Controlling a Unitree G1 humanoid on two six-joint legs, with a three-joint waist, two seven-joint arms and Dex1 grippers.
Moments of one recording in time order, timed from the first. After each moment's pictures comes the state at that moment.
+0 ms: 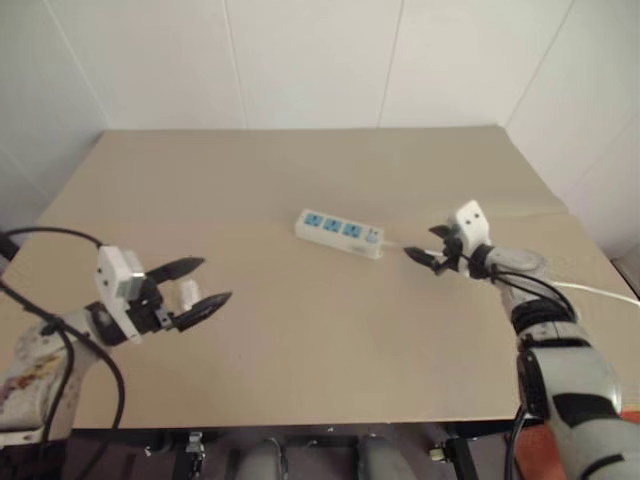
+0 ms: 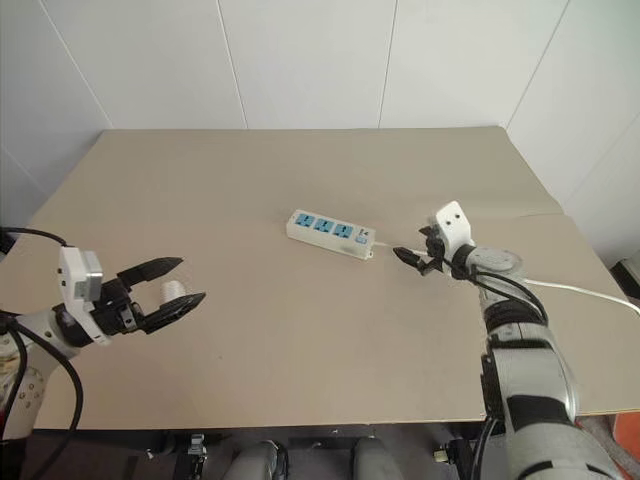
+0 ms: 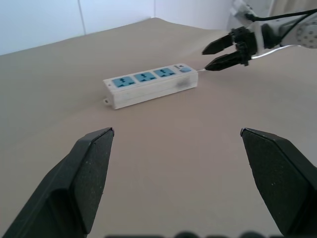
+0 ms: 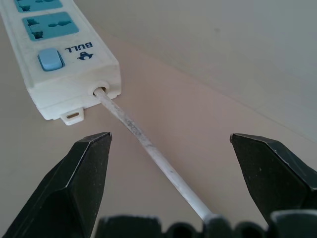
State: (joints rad) left arm -0.04 0.74 0.33 -0.26 -0.65 0.35 -1.00; right arm -0.97 -0.53 -0.01 1.20 0.02 -0.16 0.83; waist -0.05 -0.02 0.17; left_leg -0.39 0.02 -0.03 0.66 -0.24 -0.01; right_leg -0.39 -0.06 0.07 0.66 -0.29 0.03
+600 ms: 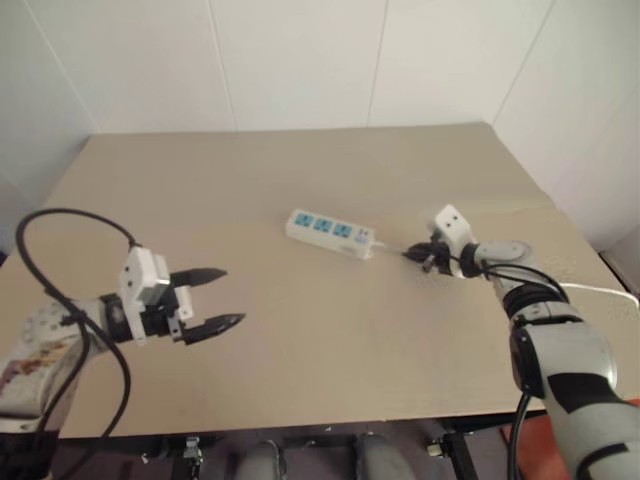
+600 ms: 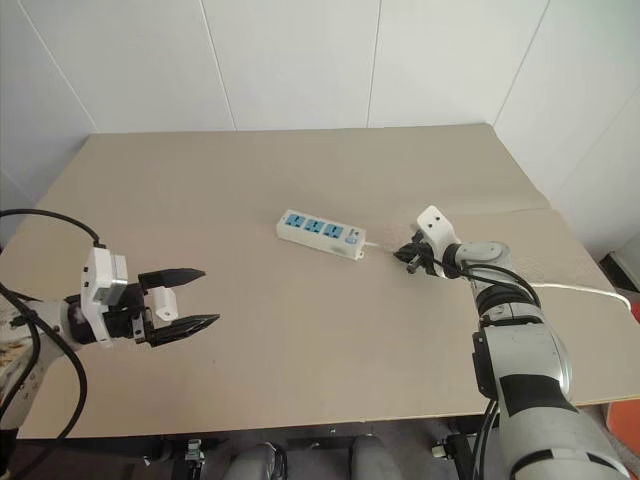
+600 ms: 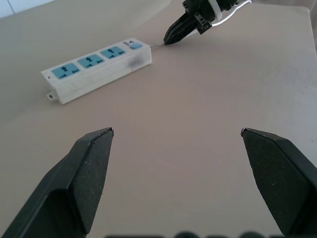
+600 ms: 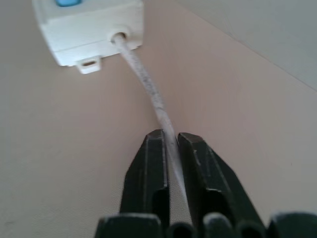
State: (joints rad) left arm -0.06 0.84 0.26 -0.28 -0.59 0.39 -1.09; right arm -1.06 -0.52 0.03 1.31 -0.10 -0.16 0.93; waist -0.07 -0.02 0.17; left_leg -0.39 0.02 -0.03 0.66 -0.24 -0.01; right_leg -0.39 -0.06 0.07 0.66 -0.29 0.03
